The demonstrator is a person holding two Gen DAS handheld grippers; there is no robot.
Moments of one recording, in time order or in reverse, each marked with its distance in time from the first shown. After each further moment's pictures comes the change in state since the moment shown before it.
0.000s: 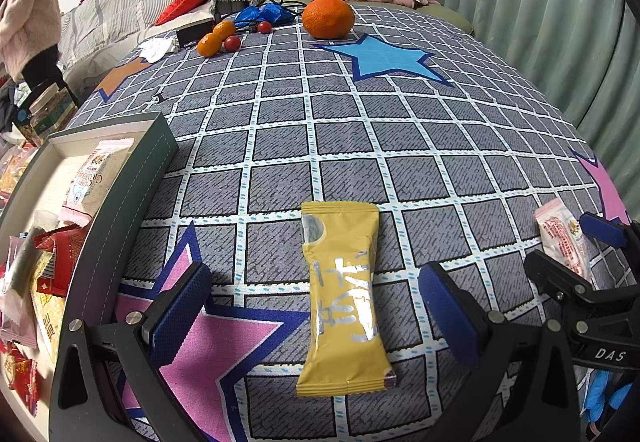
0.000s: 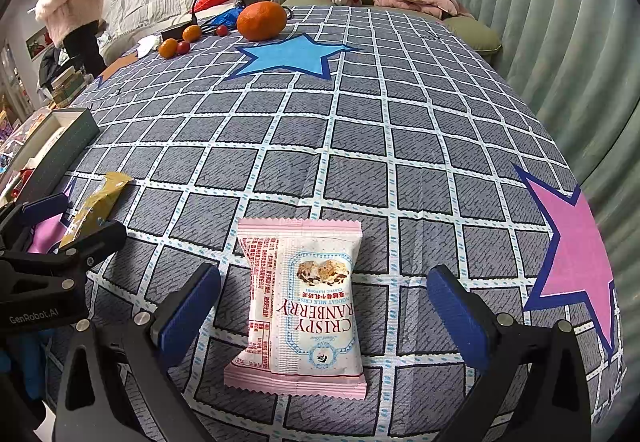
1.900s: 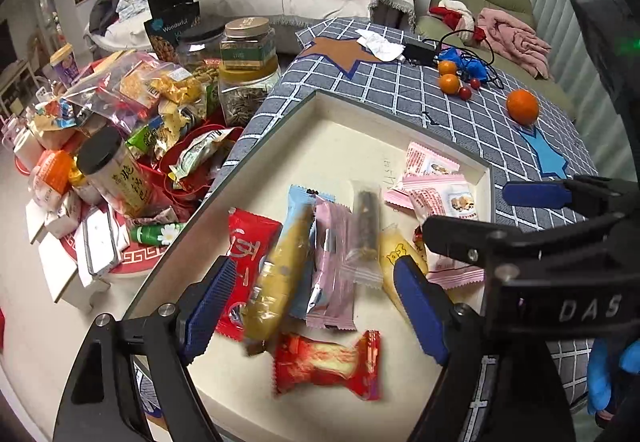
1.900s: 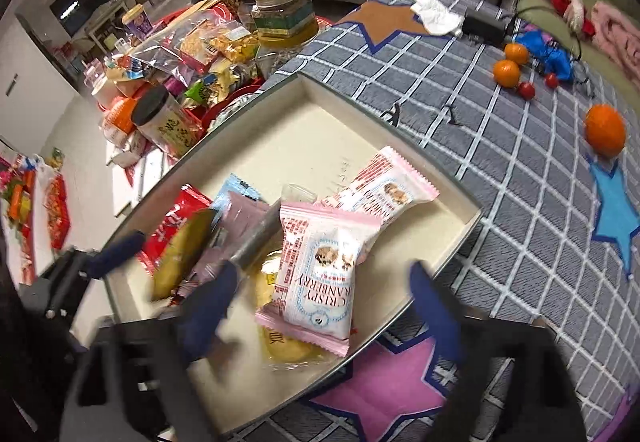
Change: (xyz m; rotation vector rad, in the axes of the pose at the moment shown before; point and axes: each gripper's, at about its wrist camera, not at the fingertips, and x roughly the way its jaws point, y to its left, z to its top) left arm -0.102 0.225 -0.031 -0.372 0.021 0.182; right arm -0.001 0.312 0.114 -0.438 0.227 0.388
